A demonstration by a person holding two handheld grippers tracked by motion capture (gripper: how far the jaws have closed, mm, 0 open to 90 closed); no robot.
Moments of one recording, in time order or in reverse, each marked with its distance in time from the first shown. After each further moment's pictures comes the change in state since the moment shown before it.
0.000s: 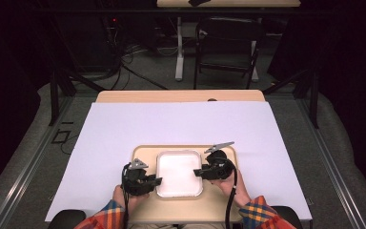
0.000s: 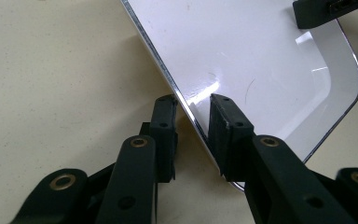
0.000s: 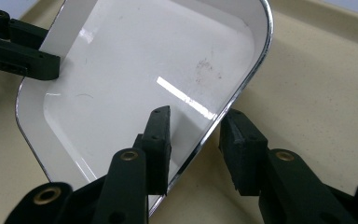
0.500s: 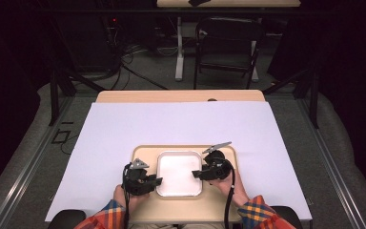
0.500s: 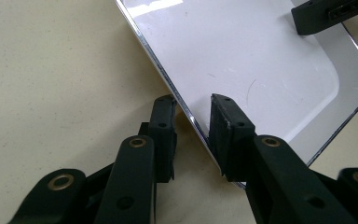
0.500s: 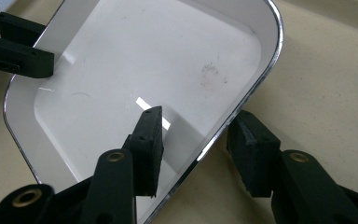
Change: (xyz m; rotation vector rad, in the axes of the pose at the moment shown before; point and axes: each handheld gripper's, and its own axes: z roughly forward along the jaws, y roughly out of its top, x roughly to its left) left arm 0.001 0.000 0.003 0.016 0.007 0.004; right arm 0.000 0.001 0.008 0.033 -0.011 0.010
